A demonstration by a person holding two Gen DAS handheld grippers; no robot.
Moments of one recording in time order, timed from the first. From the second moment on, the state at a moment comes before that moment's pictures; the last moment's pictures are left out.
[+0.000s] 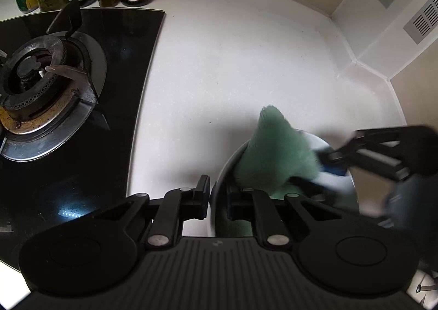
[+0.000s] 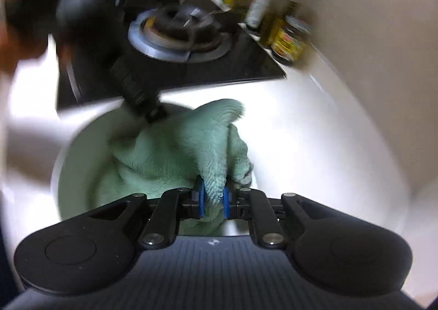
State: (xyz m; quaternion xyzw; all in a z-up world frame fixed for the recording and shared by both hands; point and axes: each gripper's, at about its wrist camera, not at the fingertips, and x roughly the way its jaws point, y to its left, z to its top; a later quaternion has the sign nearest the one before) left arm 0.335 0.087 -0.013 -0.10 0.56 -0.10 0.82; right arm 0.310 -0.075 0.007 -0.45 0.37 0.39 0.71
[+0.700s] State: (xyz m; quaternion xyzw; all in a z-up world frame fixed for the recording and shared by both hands) left arm 0.329 0.080 -0.015 -0.07 0.53 -0.13 0.84; right arm 0.333 -0.099 0.011 -0.22 0.46 0.66 0.56
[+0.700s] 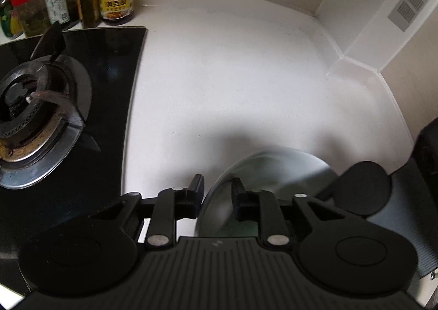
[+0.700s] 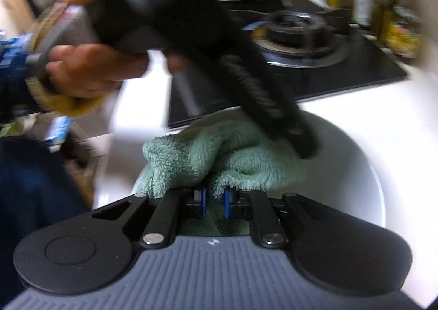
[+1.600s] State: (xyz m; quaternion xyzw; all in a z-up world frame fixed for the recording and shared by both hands) left arm 0.279 0.086 -0.036 -0.08 0.58 -0.02 0.81; right arm 0.262 -0.065 -0.021 -0.73 0.20 0.47 0.46
